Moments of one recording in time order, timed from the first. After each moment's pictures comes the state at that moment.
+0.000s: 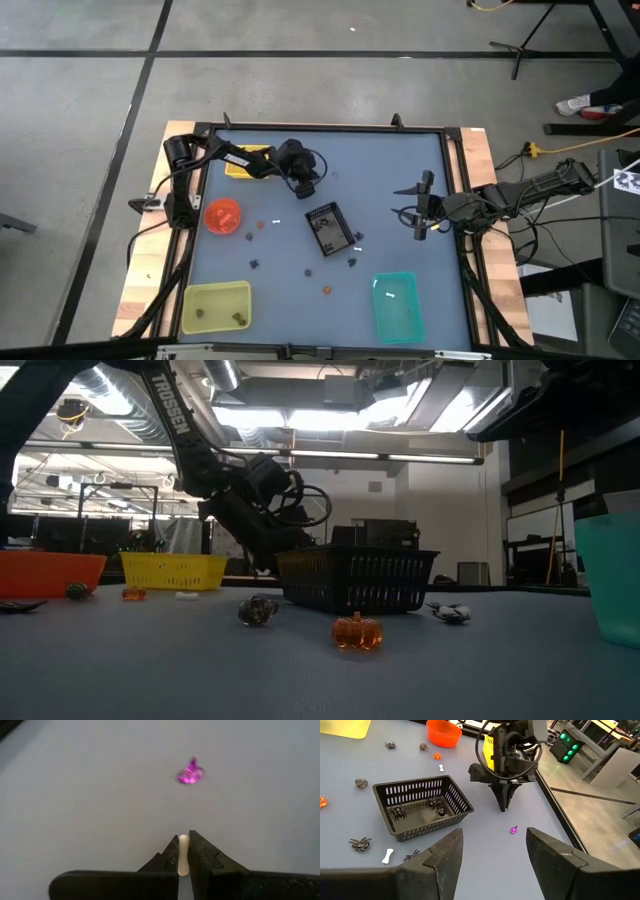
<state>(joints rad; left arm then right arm) 0.48 1.94 0.86 0.36 0.15 0.07 0.33 0.69 0.55 -0.34 0.53 -0.08</state>
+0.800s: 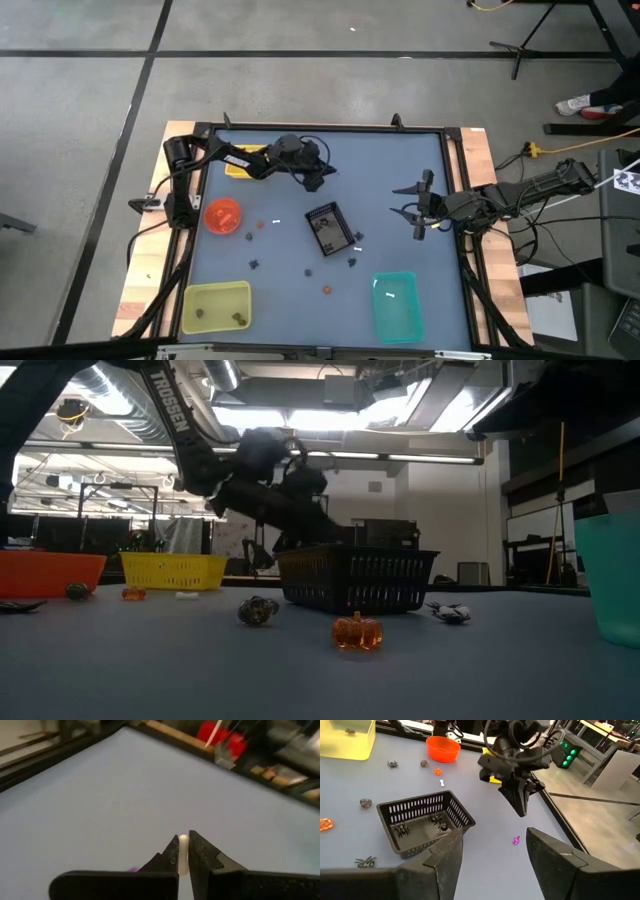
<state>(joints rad) 0.45 1.94 0.87 0.73 0.32 -0.25 0.33 0.69 0.55 -0.27 0.53 -0.06</state>
